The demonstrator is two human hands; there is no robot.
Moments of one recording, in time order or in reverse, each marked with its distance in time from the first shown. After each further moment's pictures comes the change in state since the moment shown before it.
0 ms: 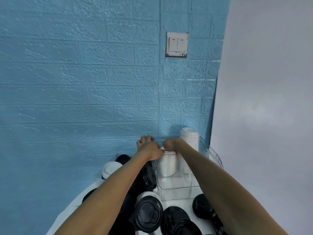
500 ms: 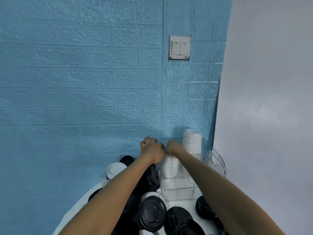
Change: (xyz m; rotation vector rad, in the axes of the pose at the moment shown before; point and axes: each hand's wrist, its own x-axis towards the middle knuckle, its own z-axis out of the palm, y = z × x) left_hand -0.014 0.001 -0.004 0.011 0.043 0.020; right_hand 0.018 0.007 0.024 -0.170 0.222 0.042
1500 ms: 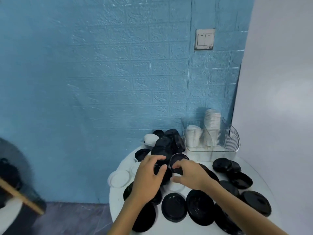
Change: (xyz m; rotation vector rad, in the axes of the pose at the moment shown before) left_hand -0.330 -0.045 0.001 -0.649 0.410 0.004; right_hand -0.269 0.001 0.077 0.086 -0.053 -0.475
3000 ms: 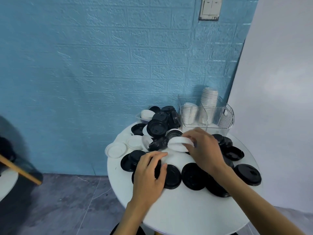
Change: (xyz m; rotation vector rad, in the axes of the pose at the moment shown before) left_hand -0.089 -0.013 0.031 0.046 0.190 0.164; right_hand -0.077 -0.023 -0.026 0.053 0.511 -0.022
